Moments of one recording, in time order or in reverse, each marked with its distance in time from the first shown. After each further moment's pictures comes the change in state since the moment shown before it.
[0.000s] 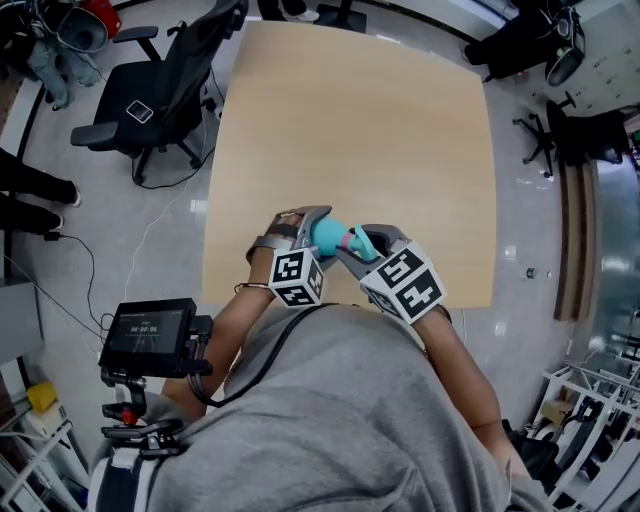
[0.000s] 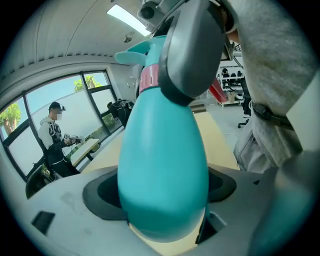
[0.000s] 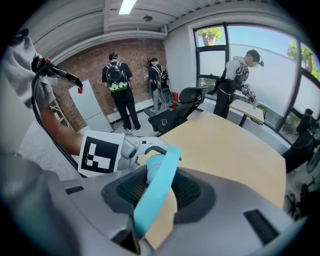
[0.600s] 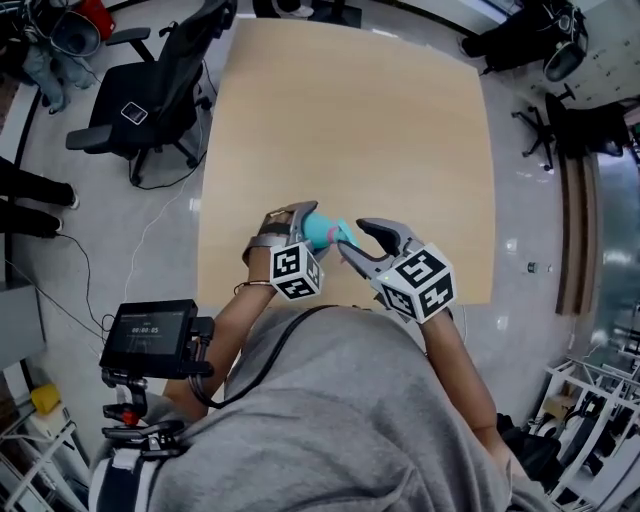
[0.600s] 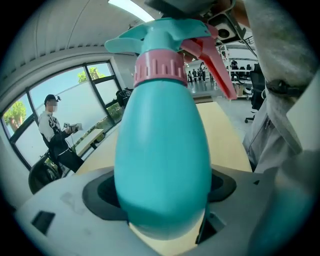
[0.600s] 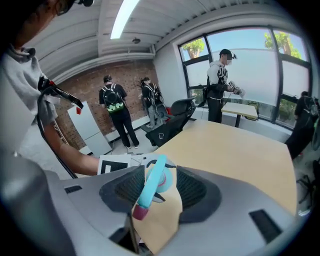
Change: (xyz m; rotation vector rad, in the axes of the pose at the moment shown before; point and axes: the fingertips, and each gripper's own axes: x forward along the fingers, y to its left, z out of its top) left arm 0.017 0.003 -0.035 -0.046 0.102 0.051; right arm -0.018 -0.011 0.008 0.119 -0.198 0.013
